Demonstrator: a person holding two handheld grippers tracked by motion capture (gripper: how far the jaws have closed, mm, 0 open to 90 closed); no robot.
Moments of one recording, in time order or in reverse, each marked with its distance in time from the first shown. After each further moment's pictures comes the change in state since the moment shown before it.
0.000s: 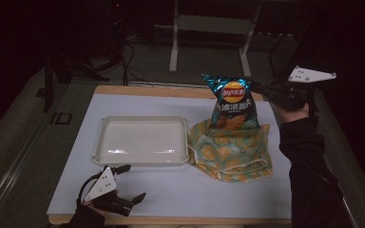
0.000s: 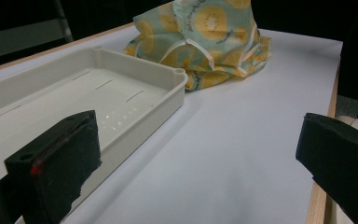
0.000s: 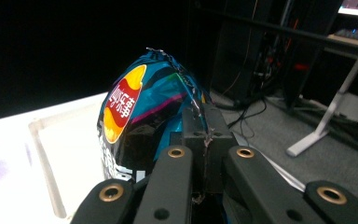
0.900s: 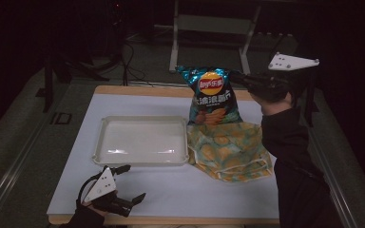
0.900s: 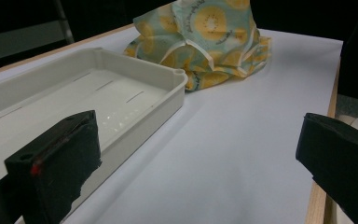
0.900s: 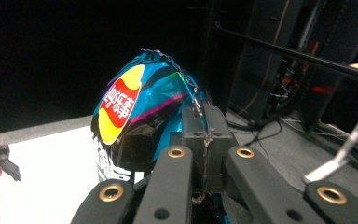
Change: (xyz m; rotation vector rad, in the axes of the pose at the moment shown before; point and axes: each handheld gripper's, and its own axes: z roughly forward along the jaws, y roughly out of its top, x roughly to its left) left arm -0.001 0.000 -0.001 -0.001 0.003 0.011; right arm 0.046 0.047 0.039 -0.043 0.065 -0.034
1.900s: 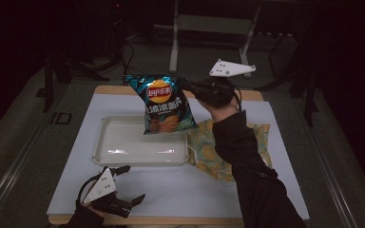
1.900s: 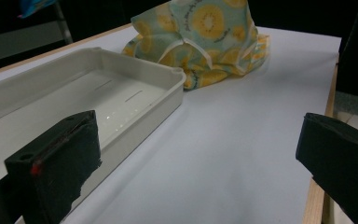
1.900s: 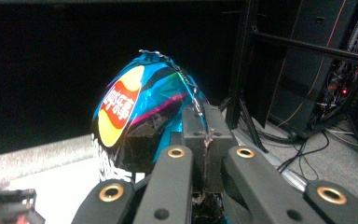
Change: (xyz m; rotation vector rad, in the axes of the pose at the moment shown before) left arm -0.001 -0.001 -0.001 0.010 -0.002 0.013; right arm 0.067 0.003 0.104 -0.037 0.101 0.048
